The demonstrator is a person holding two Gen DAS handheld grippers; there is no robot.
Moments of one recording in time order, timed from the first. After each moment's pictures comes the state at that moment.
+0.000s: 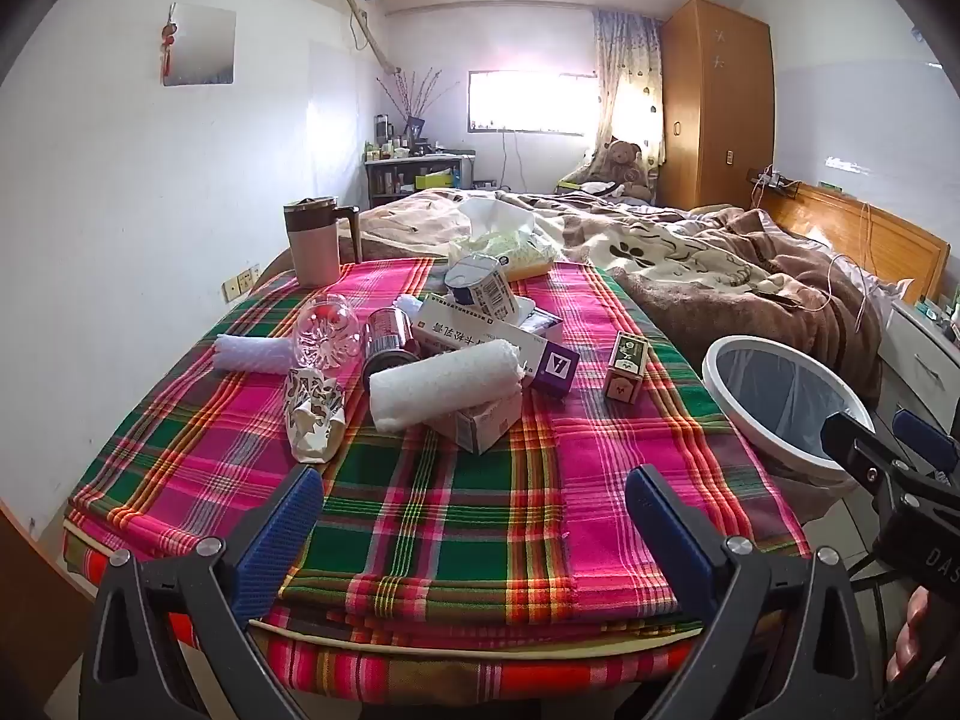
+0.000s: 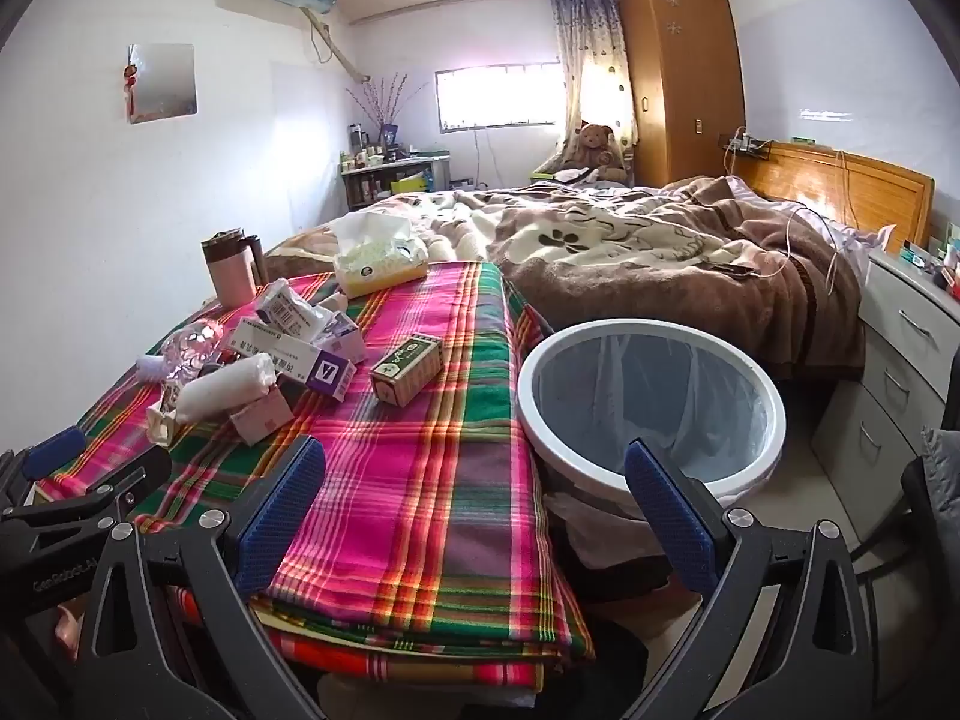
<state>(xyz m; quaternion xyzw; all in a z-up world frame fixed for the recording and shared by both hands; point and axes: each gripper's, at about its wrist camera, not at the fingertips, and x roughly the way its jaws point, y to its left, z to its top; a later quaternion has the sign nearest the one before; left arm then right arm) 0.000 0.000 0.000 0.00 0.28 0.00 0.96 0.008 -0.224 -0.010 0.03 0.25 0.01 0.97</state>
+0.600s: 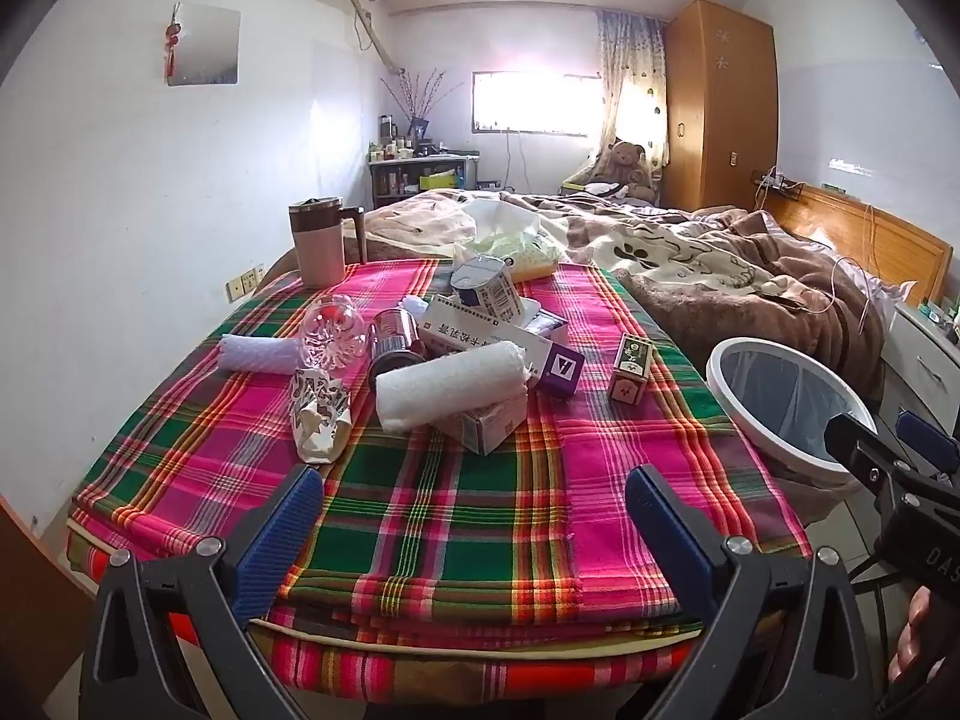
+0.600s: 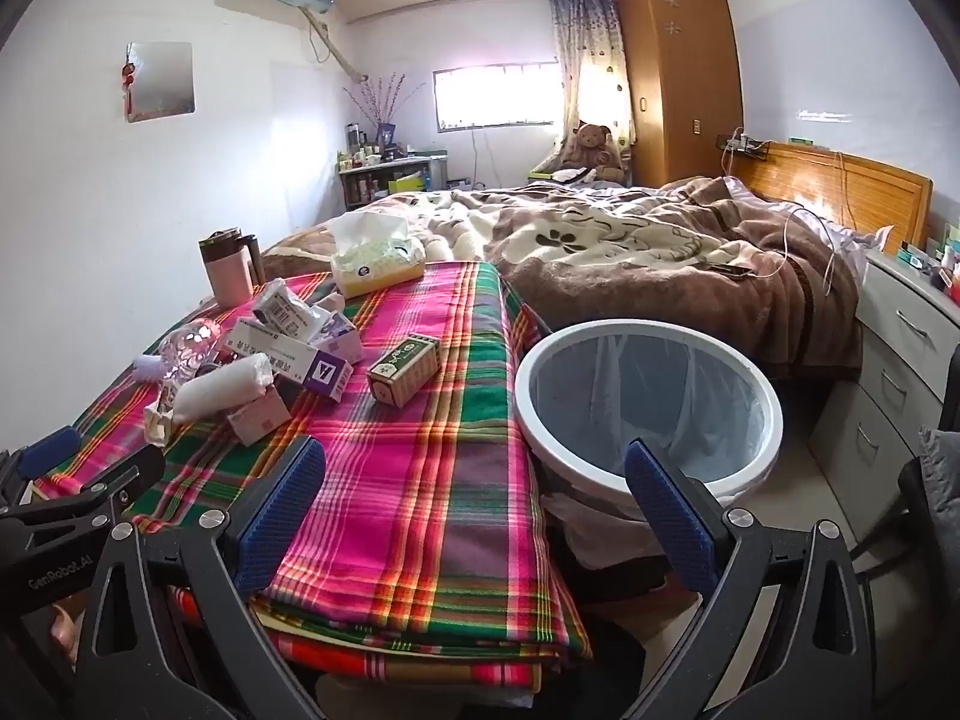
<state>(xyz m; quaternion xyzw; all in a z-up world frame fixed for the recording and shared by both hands) 0.000 0.006 0.000 0.00 0.28 0.00 0.96 0.009 -0.224 -0.009 0.04 0.25 0.01 0.97</state>
